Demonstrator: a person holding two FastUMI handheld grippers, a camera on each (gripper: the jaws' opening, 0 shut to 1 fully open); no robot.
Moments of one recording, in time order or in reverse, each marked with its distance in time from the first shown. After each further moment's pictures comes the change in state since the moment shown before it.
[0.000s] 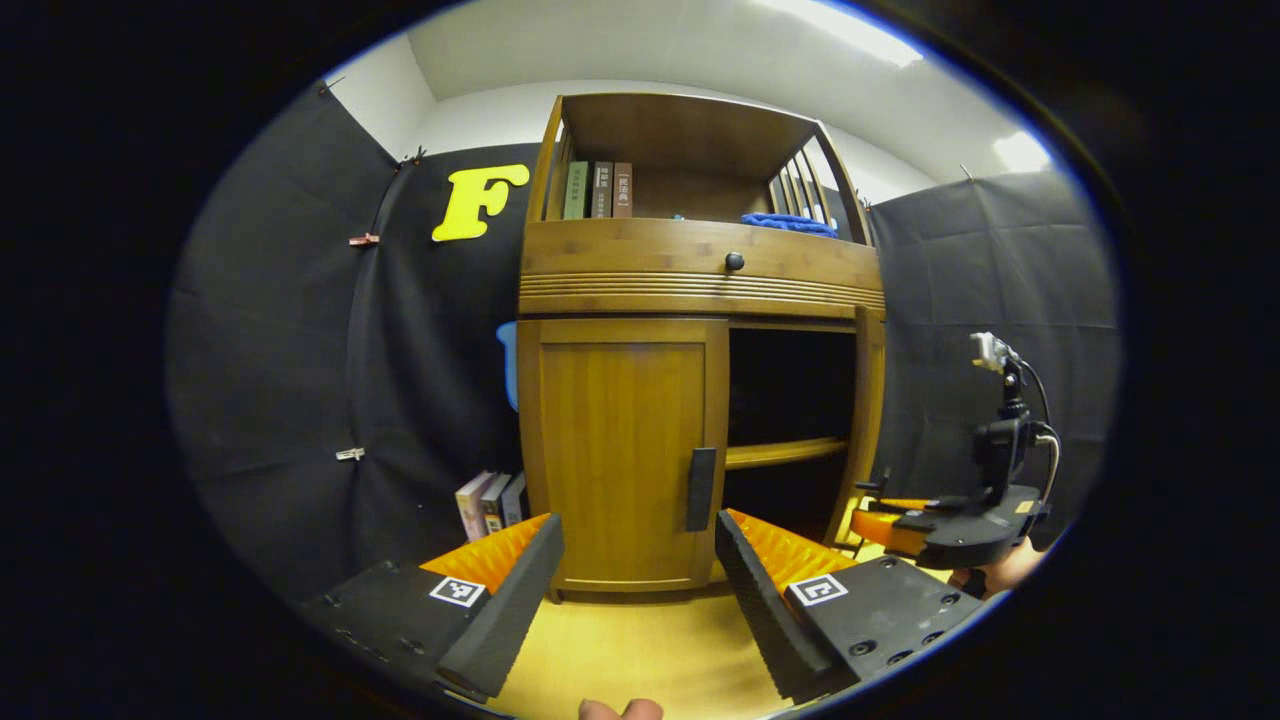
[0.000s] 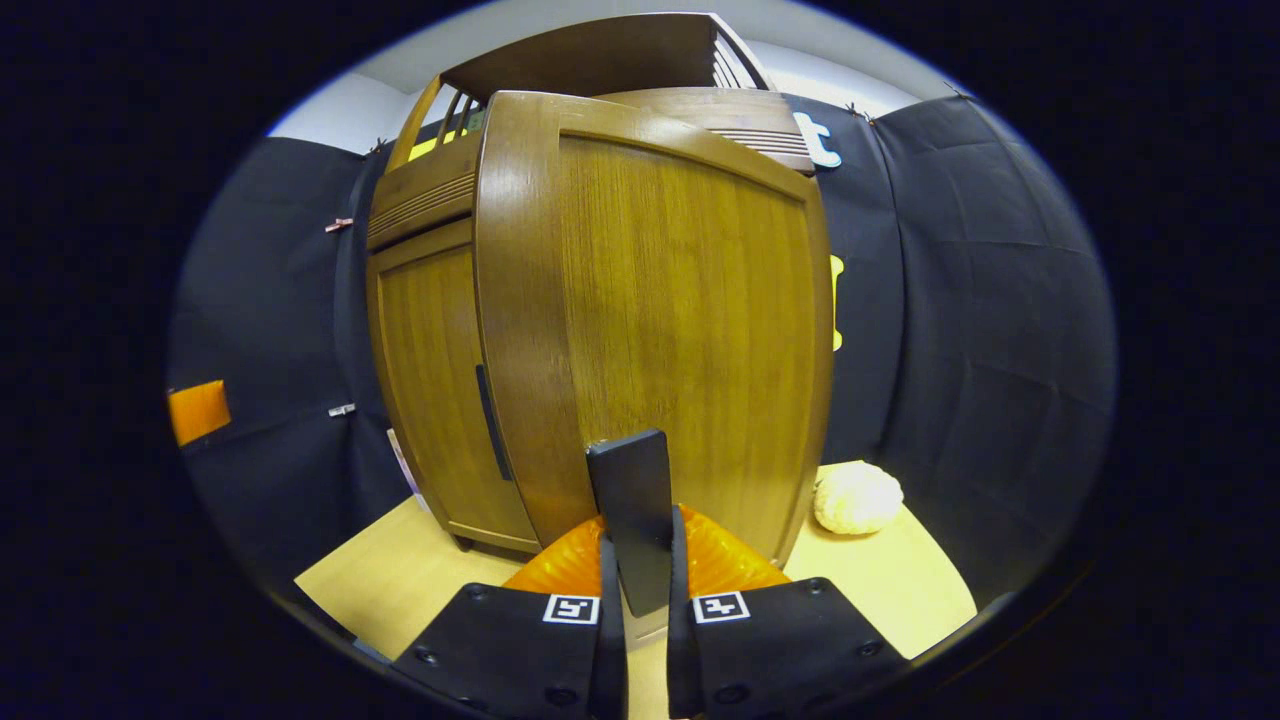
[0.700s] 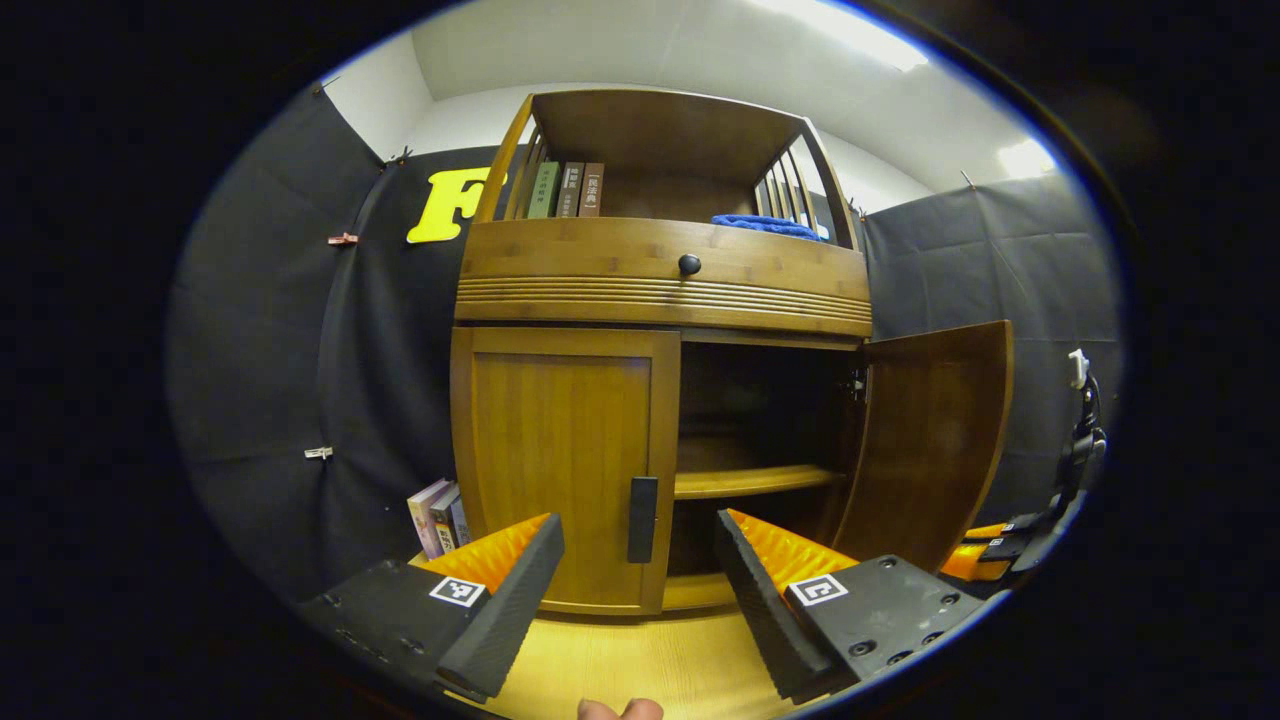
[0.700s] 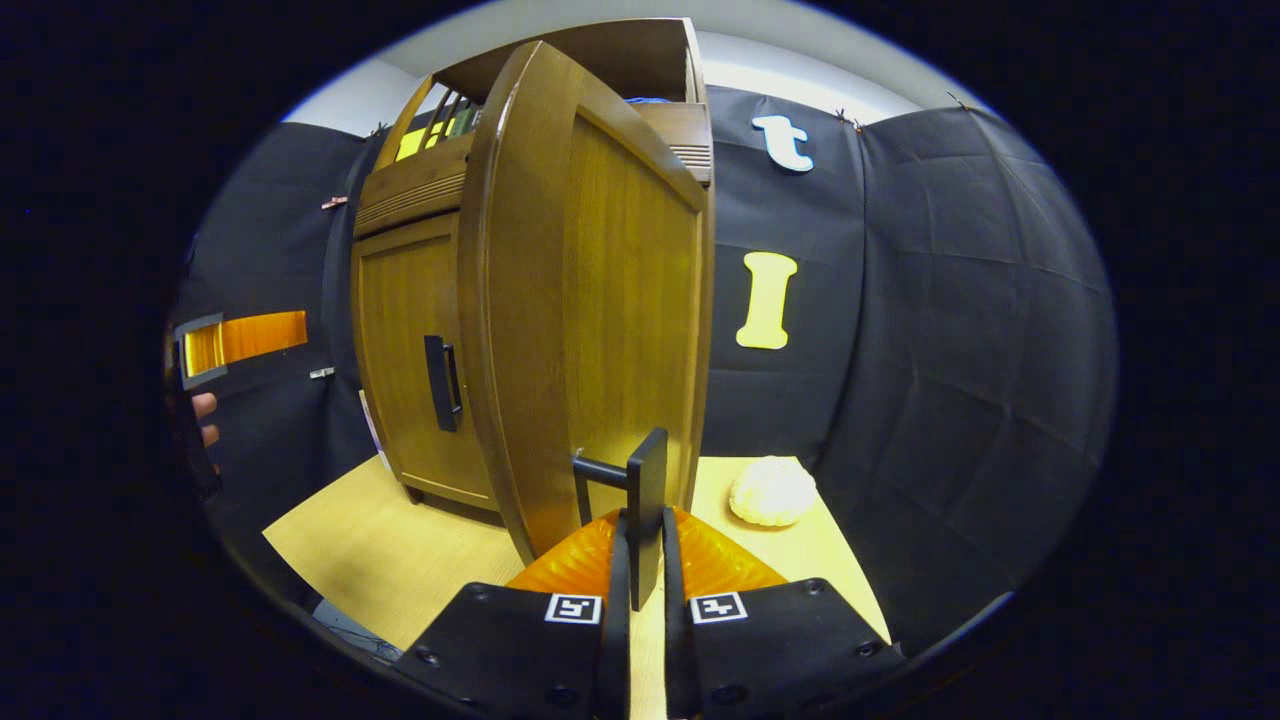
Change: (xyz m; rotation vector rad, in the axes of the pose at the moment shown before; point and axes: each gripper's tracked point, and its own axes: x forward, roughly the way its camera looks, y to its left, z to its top) left arm 0.049 -0.066 0.012 0.001 -0.028 -0.005; right arm -0.001 -0.007 0.017 -0.050 0.038 -0.058
